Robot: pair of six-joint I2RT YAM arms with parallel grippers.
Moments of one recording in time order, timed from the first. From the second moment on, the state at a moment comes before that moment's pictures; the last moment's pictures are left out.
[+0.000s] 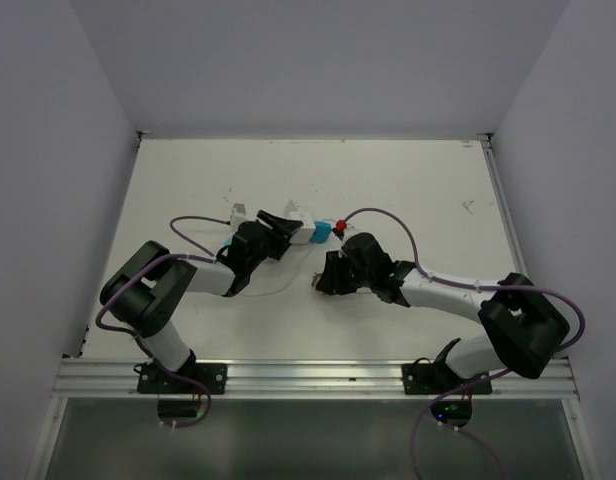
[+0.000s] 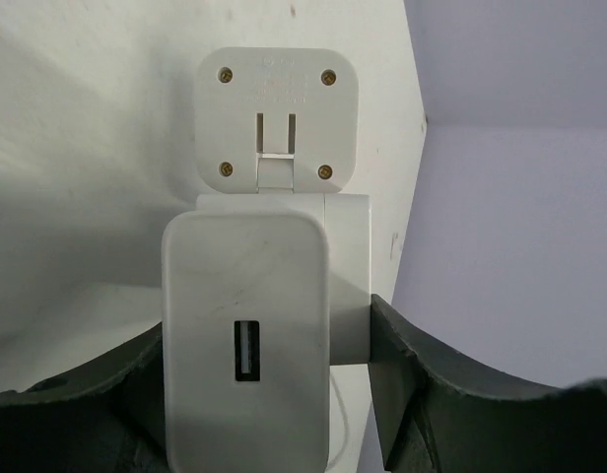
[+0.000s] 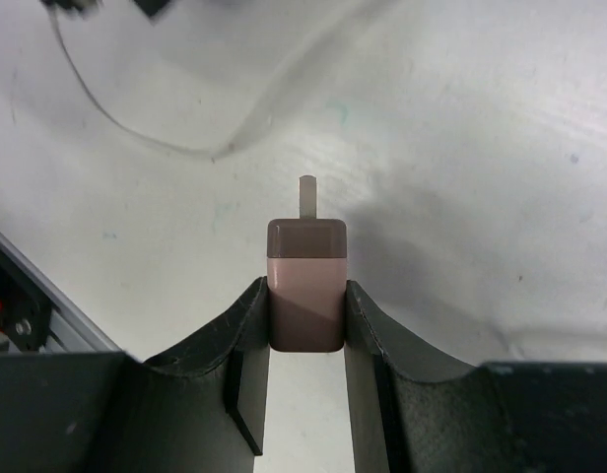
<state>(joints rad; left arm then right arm) -0.58 1.68 0.56 0.72 -0.06 -1.39 0.77 1.42 0.67 0.05 -0.11 0.60</state>
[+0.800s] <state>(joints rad) -0.52 1.67 0.53 0.80 -0.05 -1.26 0.46 1.21 0.72 -0.12 -0.21 0.57</state>
